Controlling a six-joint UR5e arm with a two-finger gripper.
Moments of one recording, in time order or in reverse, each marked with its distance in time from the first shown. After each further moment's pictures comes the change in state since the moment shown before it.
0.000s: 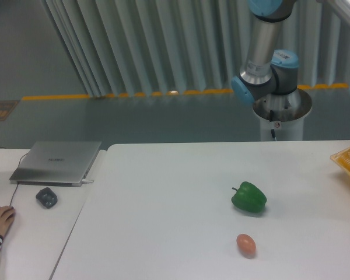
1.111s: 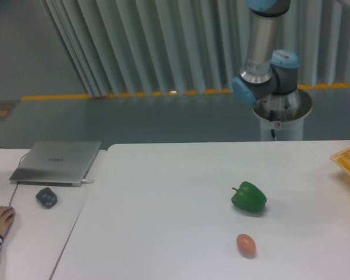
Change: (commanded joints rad) arm -0.081 0.043 0.133 -0.098 -0.217 -0.309
